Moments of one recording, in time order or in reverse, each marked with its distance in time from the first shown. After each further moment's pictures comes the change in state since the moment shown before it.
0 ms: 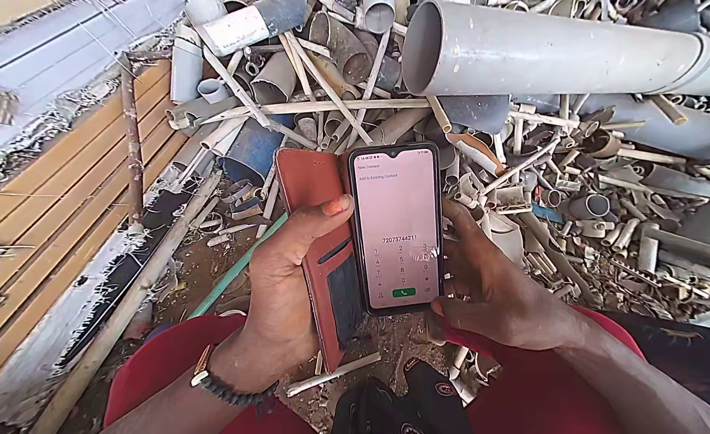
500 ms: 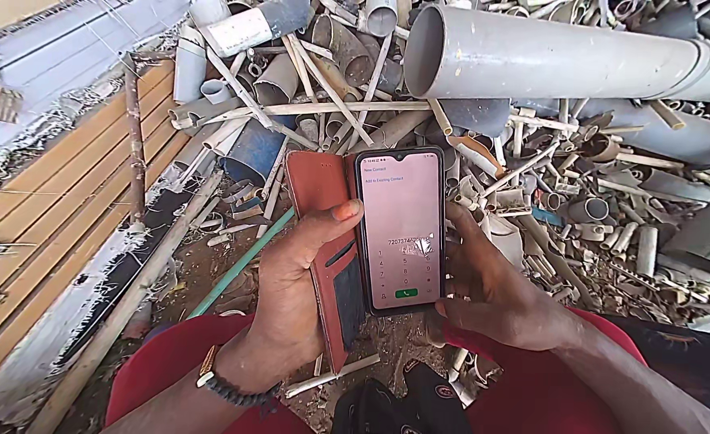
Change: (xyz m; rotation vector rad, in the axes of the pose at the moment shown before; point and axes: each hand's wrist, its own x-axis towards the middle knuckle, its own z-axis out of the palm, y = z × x) left_hand -0.002 -0.001 -0.001 -0.038 -0.068 0.002; right_hand 0.001 0.004 0.001 0.024 -0.003 -0.041
